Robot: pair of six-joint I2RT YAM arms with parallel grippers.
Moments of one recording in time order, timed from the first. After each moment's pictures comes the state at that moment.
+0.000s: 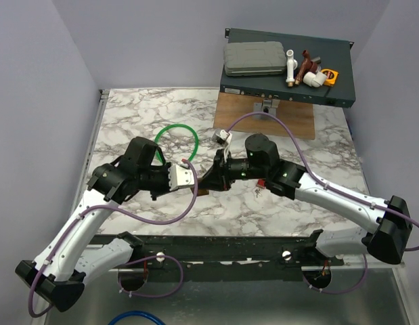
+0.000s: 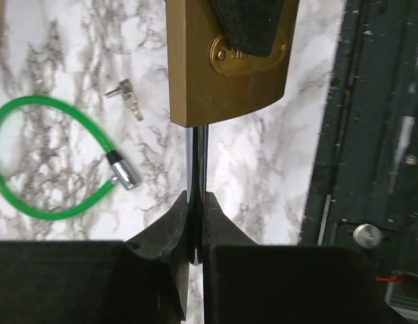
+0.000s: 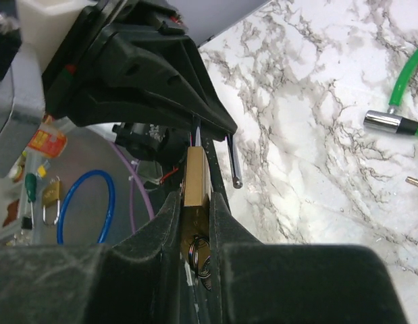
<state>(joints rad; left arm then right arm) -0.53 0.93 1.10 -1.11 0.52 0.81 0.94 1.28 1.03 -0.03 -0.51 0.32</state>
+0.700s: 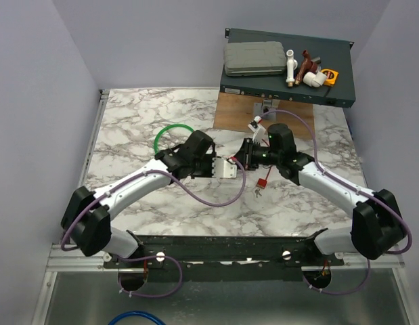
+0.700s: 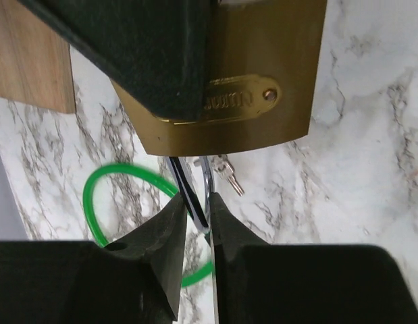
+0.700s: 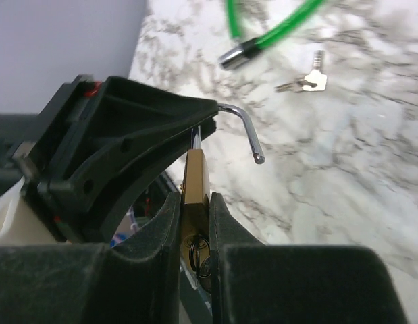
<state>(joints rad) -0.75 1.38 1.07 -0.56 0.15 0.92 0.53 1.36 0.87 0.02 -0.63 0.66</state>
